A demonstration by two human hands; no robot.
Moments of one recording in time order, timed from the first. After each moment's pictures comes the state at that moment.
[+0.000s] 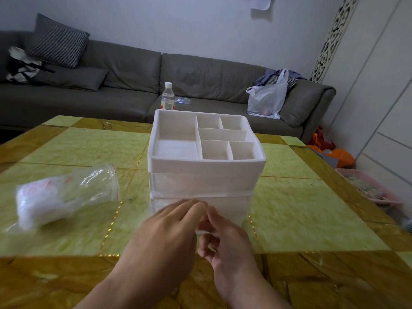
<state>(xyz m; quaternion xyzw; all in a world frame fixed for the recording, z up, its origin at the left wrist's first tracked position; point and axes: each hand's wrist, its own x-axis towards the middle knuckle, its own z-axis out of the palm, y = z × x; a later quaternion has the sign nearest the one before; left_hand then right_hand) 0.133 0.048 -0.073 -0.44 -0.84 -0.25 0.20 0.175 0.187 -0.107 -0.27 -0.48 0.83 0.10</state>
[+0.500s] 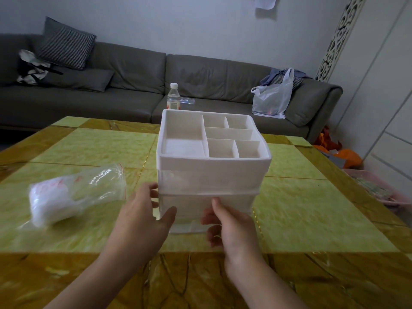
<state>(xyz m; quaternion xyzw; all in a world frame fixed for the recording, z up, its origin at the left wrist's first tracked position) 0.091 0.025 -0.090 -0.14 -0.89 -0.44 0.05 0.153 0.194 -0.108 -0.30 -0.57 0.75 0.16</state>
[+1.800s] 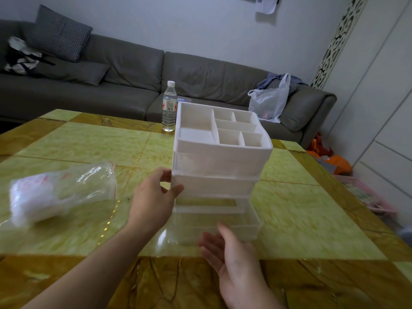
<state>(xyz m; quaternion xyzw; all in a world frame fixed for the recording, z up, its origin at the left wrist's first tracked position) 0.033 0.076 -0.108 -0.13 -0.84 -0.52 0.07 0.176 0.196 -0.110 -0.38 -0.41 0.82 0.12</state>
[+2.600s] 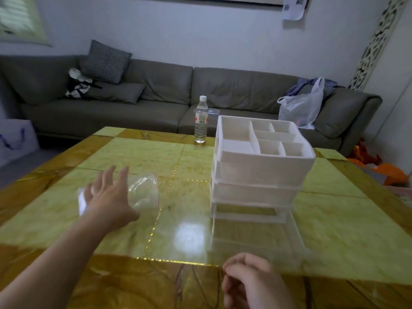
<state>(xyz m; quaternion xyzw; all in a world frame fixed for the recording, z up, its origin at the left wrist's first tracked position) -0.017 -0.082 -0.092 -0.03 -0.99 -0.16 0.05 0.204 0.161 -0.095 -0.27 -0.66 0.70 -0.04</state>
